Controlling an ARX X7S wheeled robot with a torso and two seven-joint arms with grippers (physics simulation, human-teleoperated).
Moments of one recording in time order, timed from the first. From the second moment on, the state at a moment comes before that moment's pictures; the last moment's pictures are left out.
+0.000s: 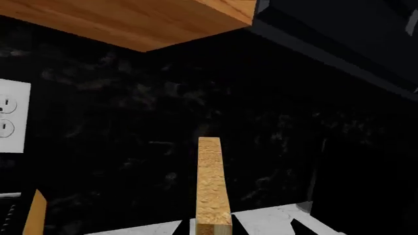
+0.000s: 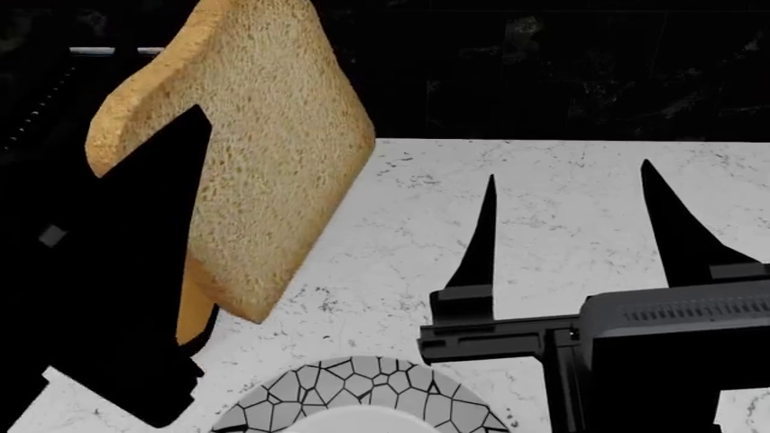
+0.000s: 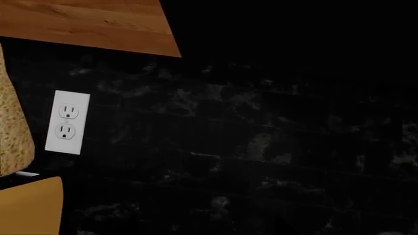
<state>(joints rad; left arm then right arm) -1.09 -0.14 0.08 0.81 -2.03 -1.08 -1.50 0.33 0.39 -0.11 -0.74 0.32 0.58 0.26</state>
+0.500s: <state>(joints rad) -0.77 -0.27 0.08 0.95 -2.06 -0.88 -1.47 0.32 0.40 -0.11 -0.76 0.32 0.59 0.28</state>
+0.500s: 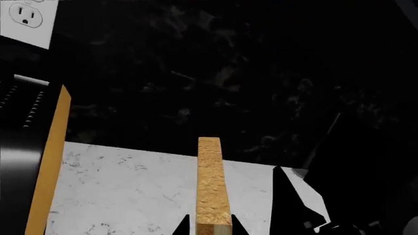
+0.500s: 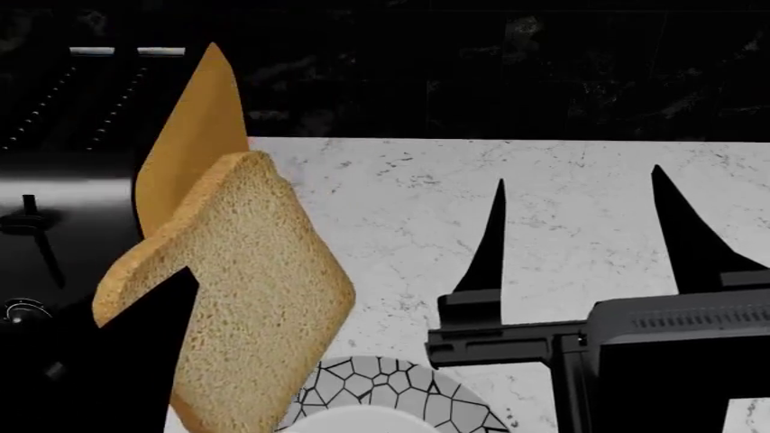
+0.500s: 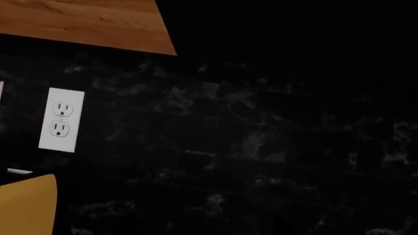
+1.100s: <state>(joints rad) -0.54 -0.22 0.12 0.99 -1.98 -0.90 -1.34 0.32 0.41 -0.12 -0.76 0.32 0.60 0.30</state>
